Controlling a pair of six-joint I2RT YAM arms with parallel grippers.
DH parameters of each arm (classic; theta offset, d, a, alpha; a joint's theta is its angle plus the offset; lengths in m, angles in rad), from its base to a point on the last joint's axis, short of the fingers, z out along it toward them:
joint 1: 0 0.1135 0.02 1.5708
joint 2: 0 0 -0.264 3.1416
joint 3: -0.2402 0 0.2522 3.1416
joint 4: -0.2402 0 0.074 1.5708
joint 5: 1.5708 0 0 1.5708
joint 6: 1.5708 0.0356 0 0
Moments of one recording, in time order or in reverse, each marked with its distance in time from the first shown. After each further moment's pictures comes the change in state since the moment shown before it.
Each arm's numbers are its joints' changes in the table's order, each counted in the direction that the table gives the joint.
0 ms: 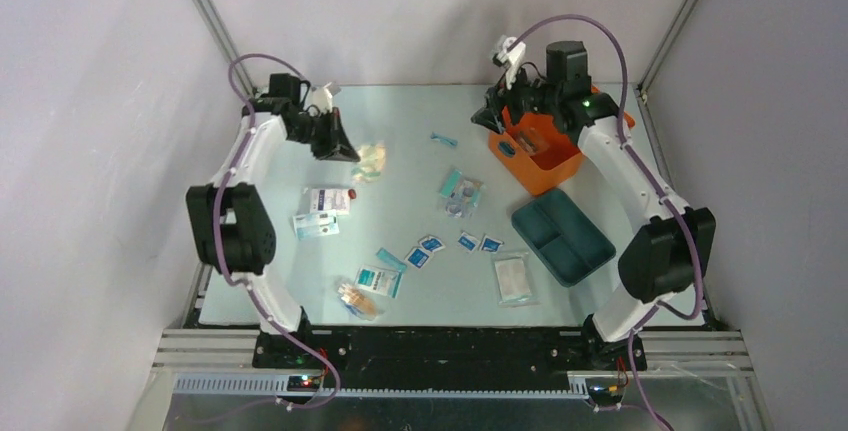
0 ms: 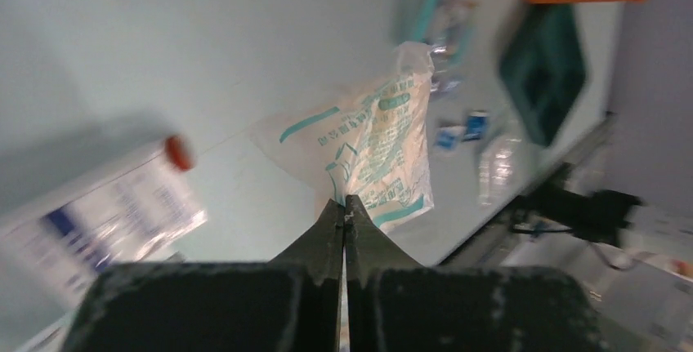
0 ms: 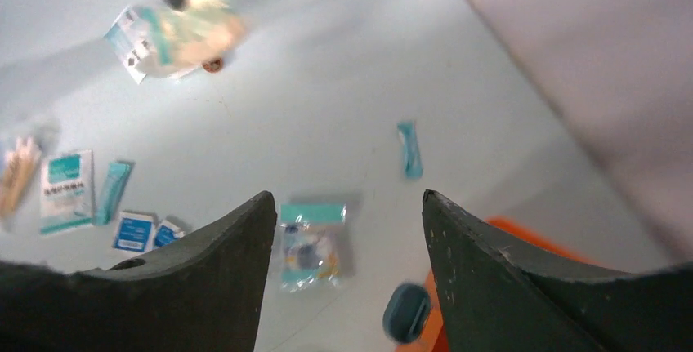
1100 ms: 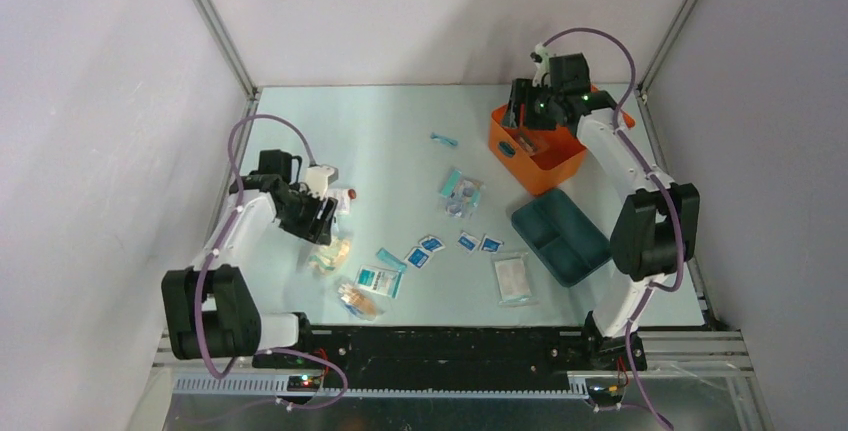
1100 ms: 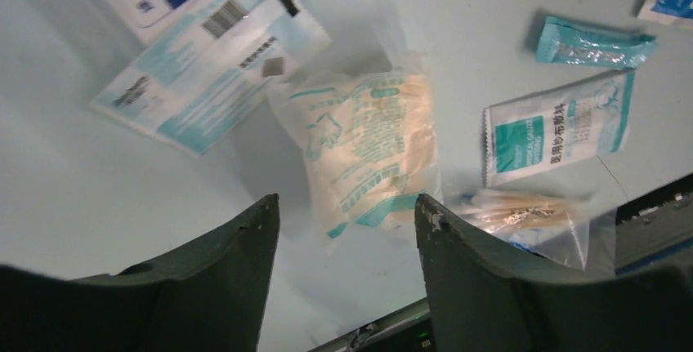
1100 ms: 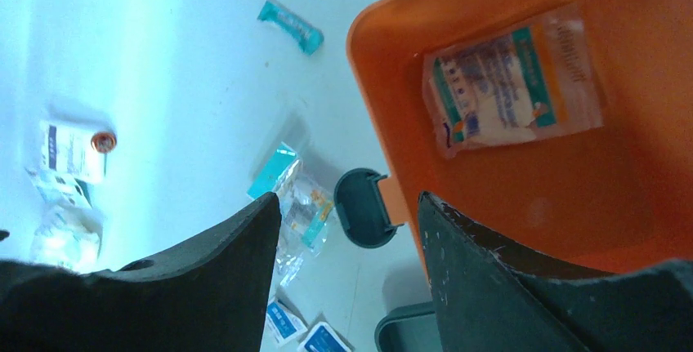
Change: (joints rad) left arm 0.036 0.466 0.618 0.022 -0.364 0.486; right arm -0.086 -0.112 0.005 -0.115 0.420 0.555
